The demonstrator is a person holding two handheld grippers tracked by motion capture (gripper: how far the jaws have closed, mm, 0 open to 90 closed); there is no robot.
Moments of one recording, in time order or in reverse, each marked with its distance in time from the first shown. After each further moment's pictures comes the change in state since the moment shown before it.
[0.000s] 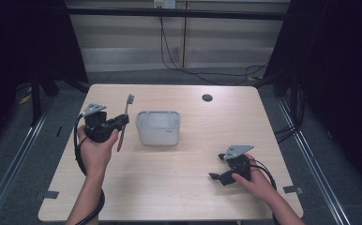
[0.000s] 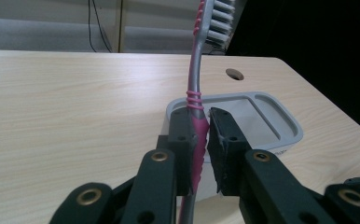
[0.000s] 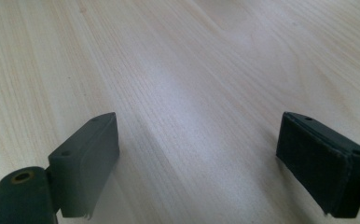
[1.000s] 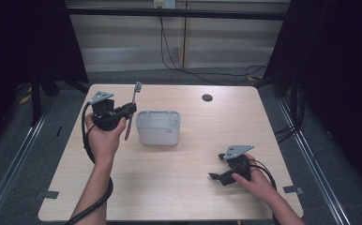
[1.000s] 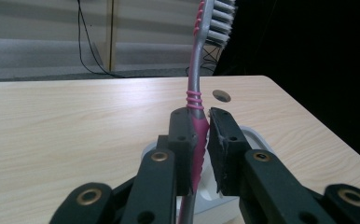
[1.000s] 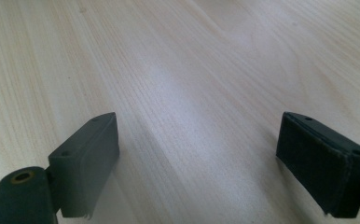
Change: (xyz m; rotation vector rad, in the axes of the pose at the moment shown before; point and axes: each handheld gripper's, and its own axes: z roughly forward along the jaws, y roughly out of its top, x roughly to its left) left arm -0.017 0.029 0.015 -0.049 -0.033 0.019; right arm 0.000 0.000 0.000 0.000 0.000 0.000
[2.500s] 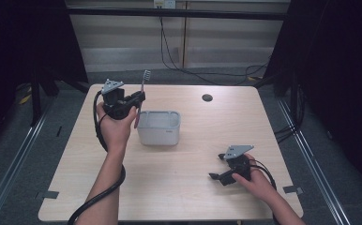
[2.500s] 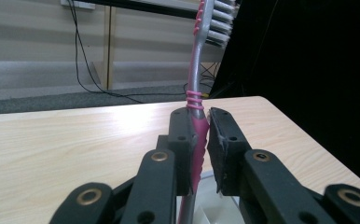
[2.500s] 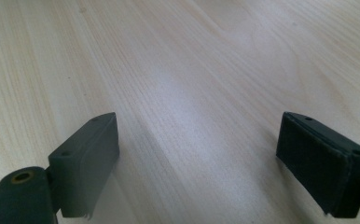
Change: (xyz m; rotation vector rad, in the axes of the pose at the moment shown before) left arm -0.014 0.021 0.027 -0.065 -0.005 0.016; right arm 0.000 0.000 0.000 0.000 0.000 0.001
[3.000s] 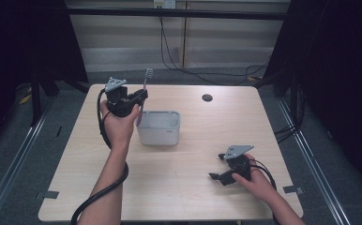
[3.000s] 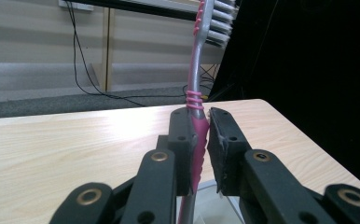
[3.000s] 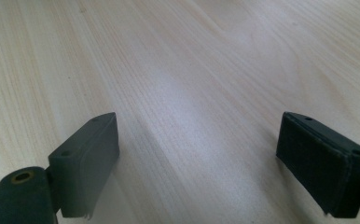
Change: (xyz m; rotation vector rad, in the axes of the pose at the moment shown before) left arm 0.001 0.000 0.013 -0.005 -0.004 0.000; right arm 0.000 0.000 0.000 0.000 0.000 -0.001
